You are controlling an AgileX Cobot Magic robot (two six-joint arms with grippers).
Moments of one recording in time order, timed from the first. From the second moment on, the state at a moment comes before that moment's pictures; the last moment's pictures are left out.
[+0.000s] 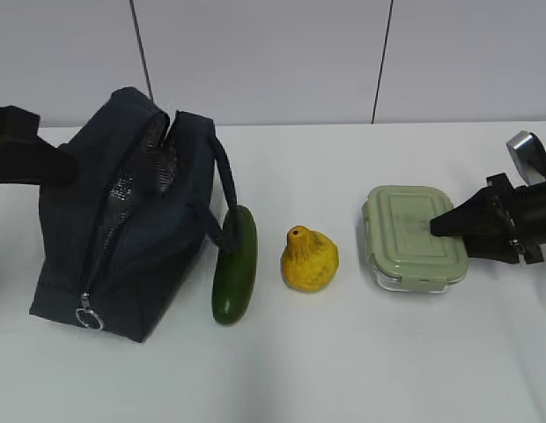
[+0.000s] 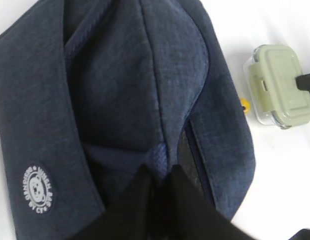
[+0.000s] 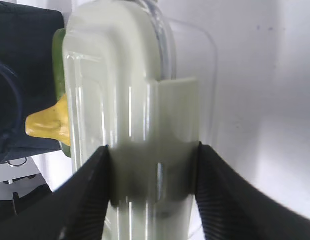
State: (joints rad) left arm -0.06 1.31 -0.90 -0.80 0.78 0.60; right arm -0.37 2.08 -1.10 1.23 1.13 -1.10
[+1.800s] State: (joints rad) left arm -0.21 1.32 -0.92 -0.72 0.62 0.51; right arm -0.20 1.76 -1.10 1.35 1.14 -0.98
